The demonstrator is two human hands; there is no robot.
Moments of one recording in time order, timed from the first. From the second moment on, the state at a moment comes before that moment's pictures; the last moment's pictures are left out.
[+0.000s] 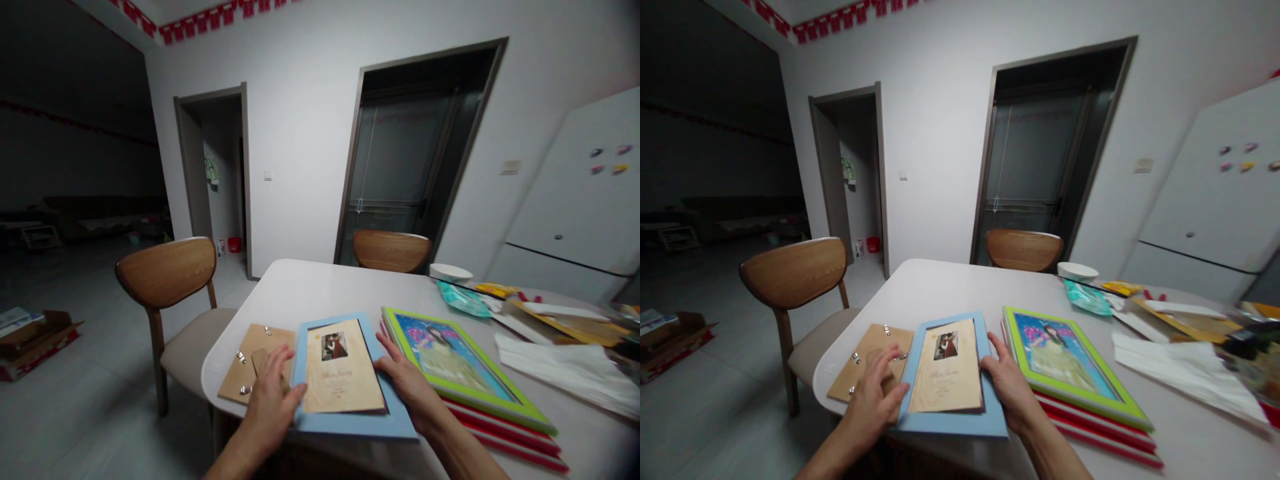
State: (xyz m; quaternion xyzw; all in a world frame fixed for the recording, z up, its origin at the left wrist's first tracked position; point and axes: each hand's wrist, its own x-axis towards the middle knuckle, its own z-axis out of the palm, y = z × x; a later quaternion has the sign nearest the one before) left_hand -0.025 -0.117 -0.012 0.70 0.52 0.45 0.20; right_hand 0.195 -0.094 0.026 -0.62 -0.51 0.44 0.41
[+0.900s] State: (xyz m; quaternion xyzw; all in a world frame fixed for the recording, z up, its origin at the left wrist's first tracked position) left_hand -0.066 -0.125 -0.027 0.68 0.62 0.38 0.10; right_hand 0.209 -0.089 -0.020 -0.66 -0.74 0.04 0.13
